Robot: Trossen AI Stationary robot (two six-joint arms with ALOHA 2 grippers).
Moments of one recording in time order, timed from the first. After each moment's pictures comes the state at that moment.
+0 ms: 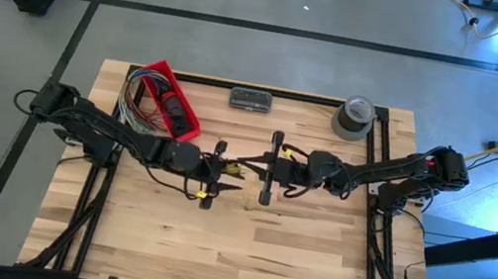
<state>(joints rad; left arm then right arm) -0.15 1.45 0.79 0.39 -0.16 0.07 0.12 1.50 0.85 0.81 0.13 -0.38</state>
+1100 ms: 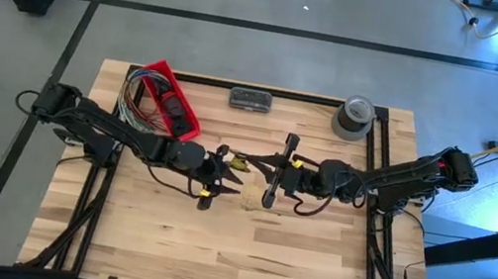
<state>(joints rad) -0.13 1.46 0.79 0.35 -0.04 -0.04 0.22 1.43 0.86 0.78 0.35 -0.58</state>
